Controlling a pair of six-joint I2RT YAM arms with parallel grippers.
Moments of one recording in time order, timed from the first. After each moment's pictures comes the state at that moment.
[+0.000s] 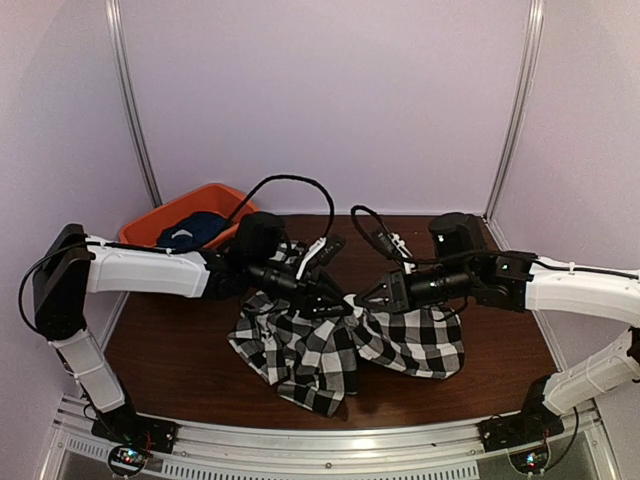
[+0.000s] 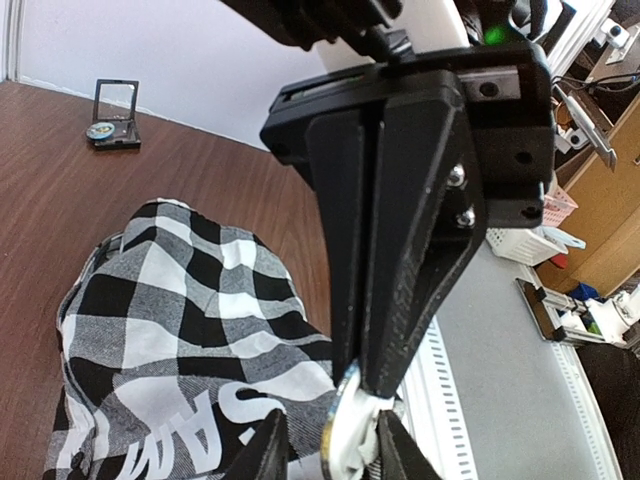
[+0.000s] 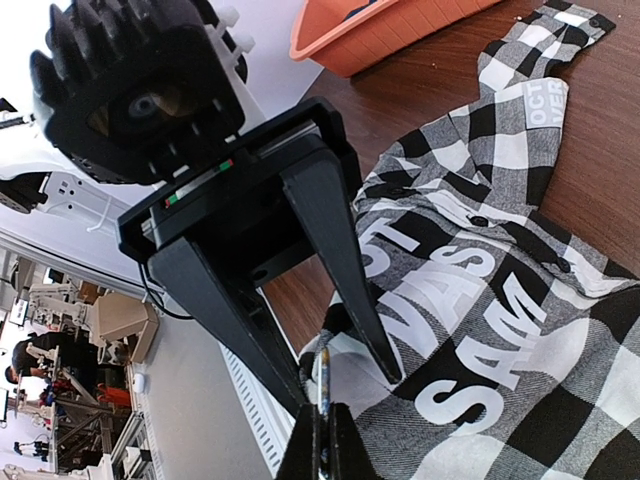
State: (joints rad) left arm -0.87 1.72 1.10 0.18 0.89 -0.11; right arm 0.86 1.27 0.91 -0.14 -0.49 0.61
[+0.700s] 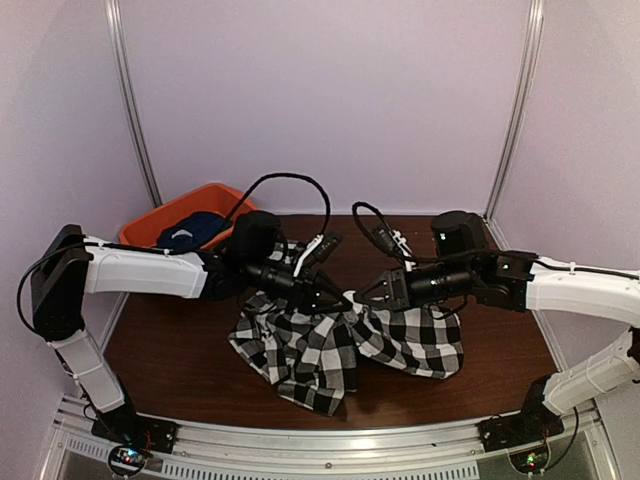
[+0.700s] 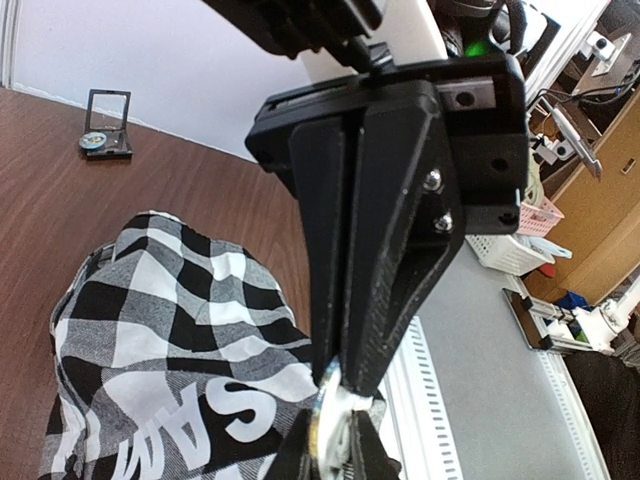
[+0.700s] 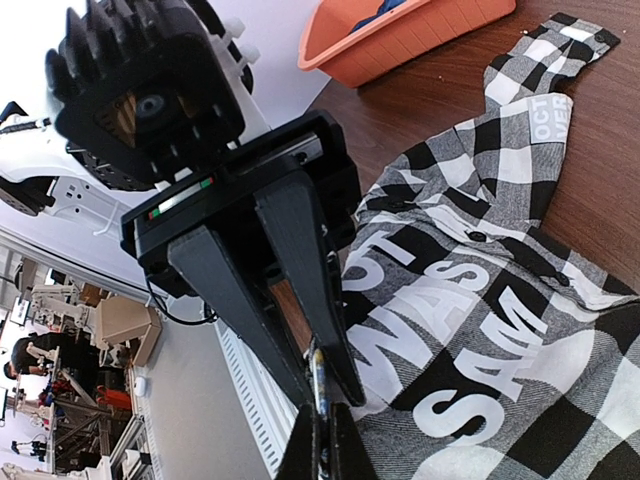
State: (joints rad) left arm -0.86 1.71 1.08 0.24 0.91 -0.16; right arm 0.86 1.26 0.91 -0.11 -0.49 0.60
